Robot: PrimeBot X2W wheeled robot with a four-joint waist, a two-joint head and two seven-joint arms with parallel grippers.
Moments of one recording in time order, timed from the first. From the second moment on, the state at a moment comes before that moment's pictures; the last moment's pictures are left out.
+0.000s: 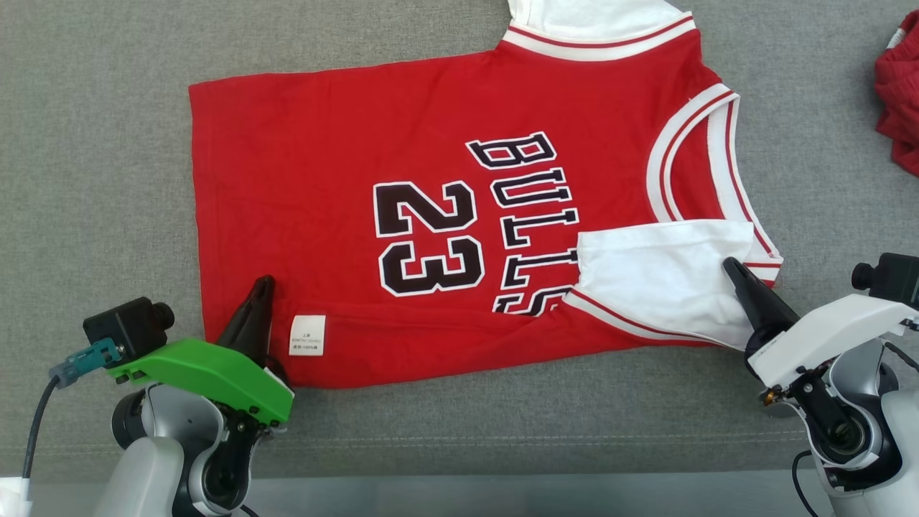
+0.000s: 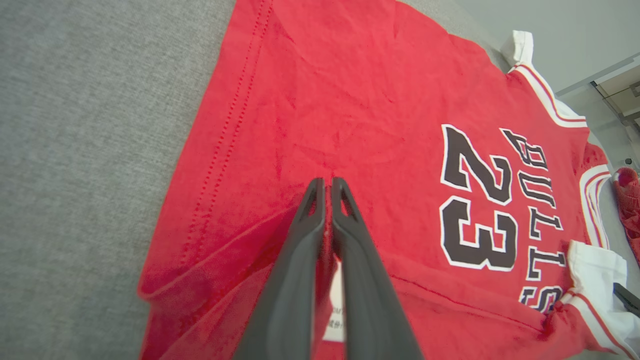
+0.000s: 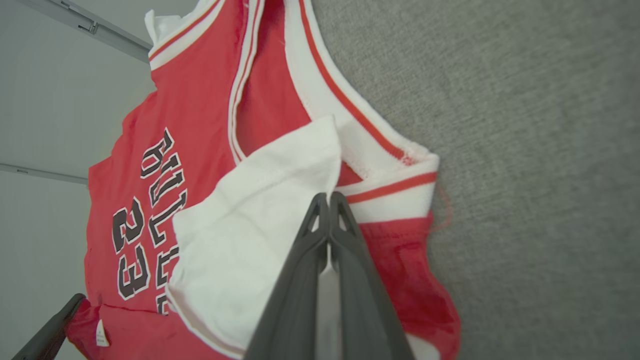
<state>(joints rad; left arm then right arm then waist) -0.13 0.15 -0.25 -0.04 -0.84 0.12 0.13 -0.03 -0.22 0.12 -0.08 0.86 -0.13 0.29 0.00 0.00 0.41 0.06</state>
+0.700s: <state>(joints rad) -0.13 0.15 -0.24 -0.04 -0.84 0.12 0.13 -0.08 -0.23 0.09 -0.12 0.86 -0.12 0.26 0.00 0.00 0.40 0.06</state>
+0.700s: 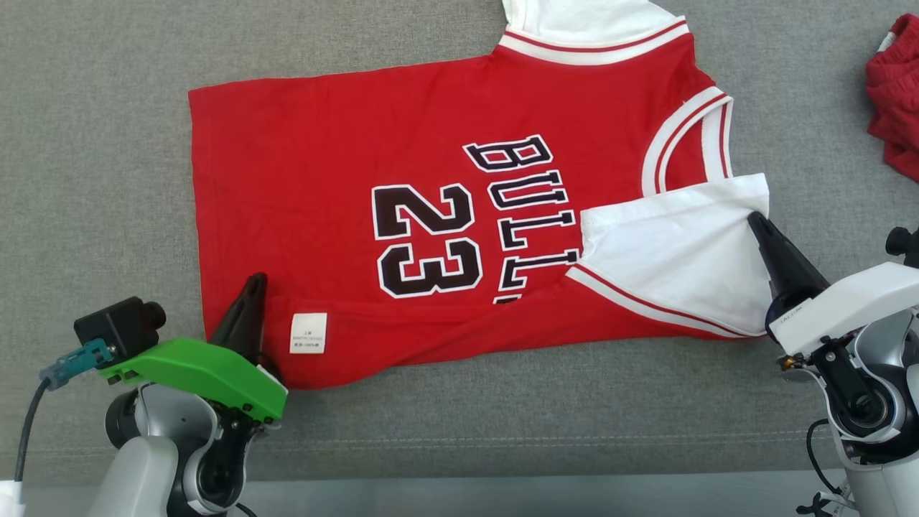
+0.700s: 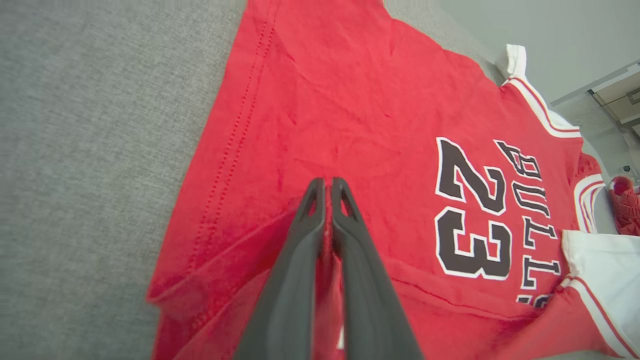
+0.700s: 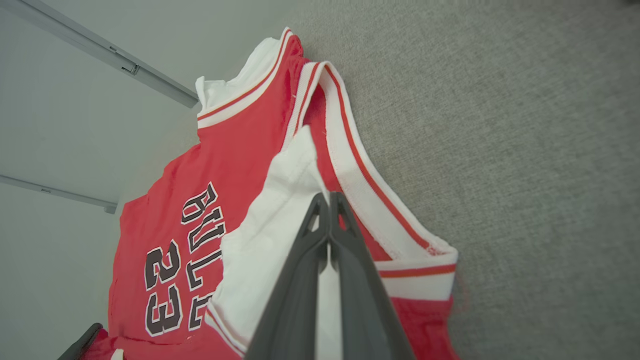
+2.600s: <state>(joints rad) -0.16 0.12 -0.13 0.06 -0.78 0.12 0.06 -0.17 -0.25 0.10 -0.09 0.78 -0.12 0.25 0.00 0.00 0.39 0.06</state>
